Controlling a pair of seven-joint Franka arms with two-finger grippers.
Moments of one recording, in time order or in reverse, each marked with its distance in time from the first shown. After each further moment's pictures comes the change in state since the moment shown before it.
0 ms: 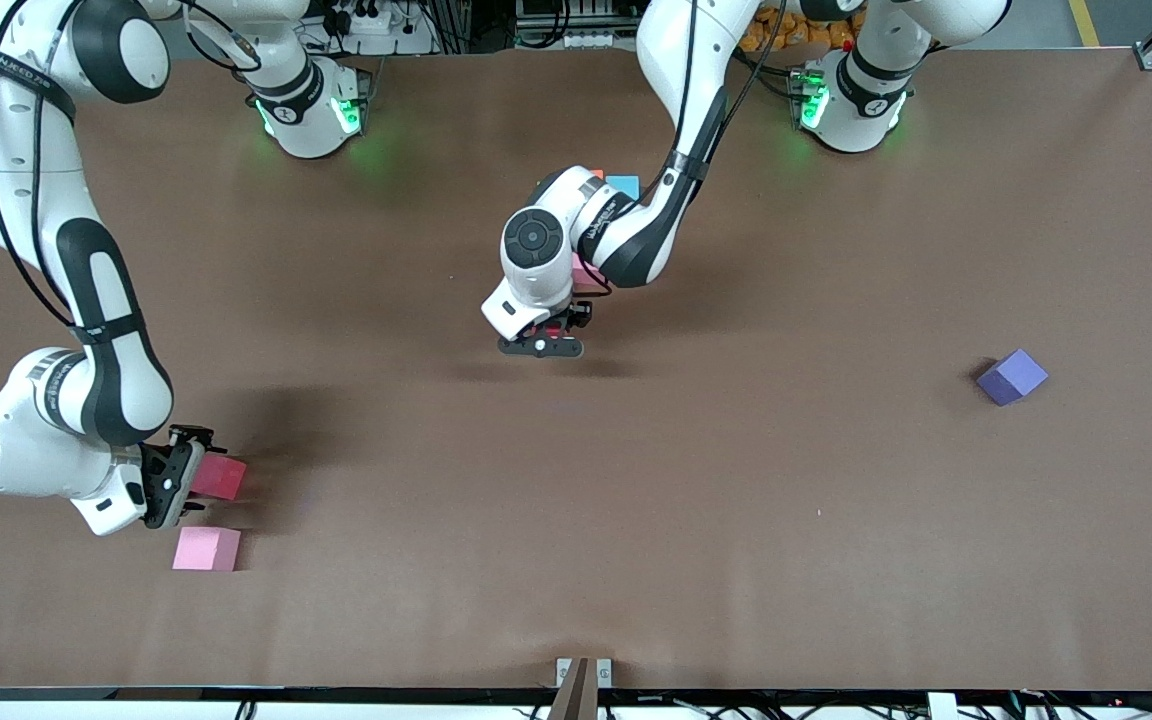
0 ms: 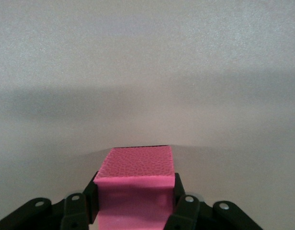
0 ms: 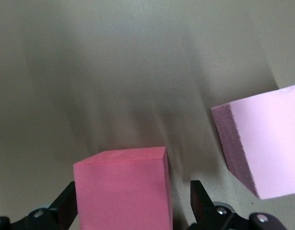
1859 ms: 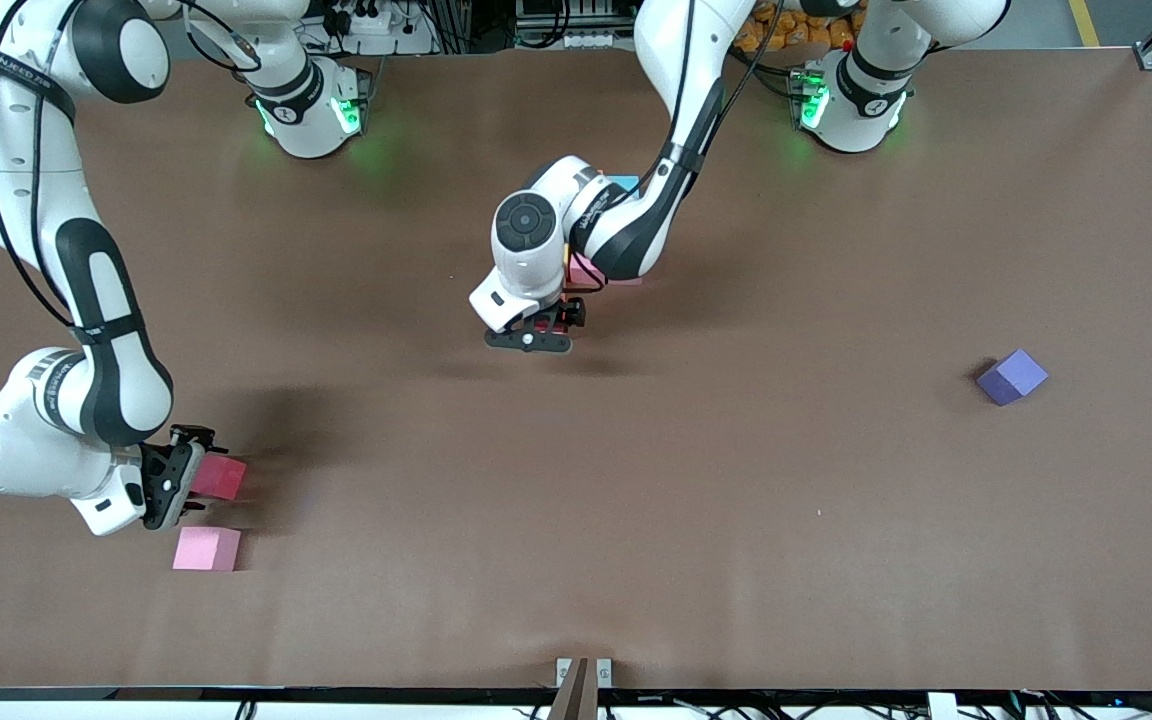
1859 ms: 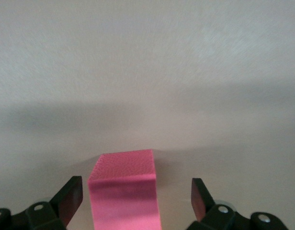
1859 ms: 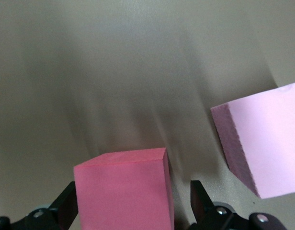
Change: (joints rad) left arm -0.013 -0.031 0.017 0.020 0.016 0.032 0.002; right arm 0.000 0.000 0.000 0.000 0.007 -0.002 0.016
